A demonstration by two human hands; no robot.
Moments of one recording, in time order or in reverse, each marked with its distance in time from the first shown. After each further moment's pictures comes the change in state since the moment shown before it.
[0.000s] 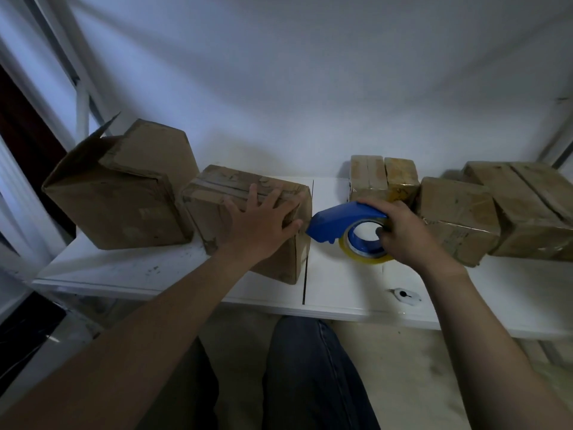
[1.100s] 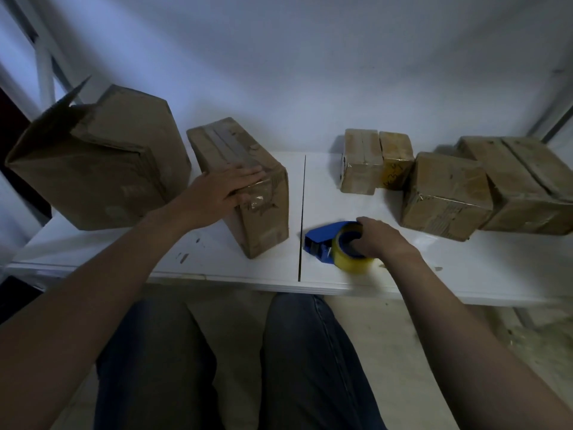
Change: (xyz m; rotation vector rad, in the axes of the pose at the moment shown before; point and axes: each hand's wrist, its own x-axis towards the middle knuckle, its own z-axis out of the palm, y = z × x) left_hand 0.003 -0.097 -0.001 -0.465 -0.108 0.267; right_hand 0.001 0.013 0.061 -0.371 -0.370 0.496
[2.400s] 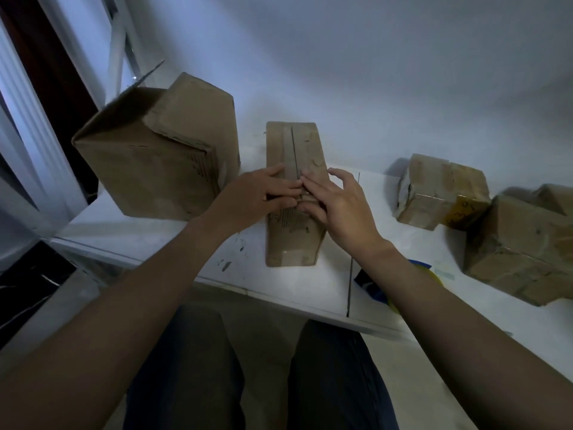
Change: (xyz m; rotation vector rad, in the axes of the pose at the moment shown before) left_hand -0.006 -0.060 -0.013 -0.212 0.238 -0.019; right_hand 0.038 -0.193 0.009 0.025 0.646 -0.939
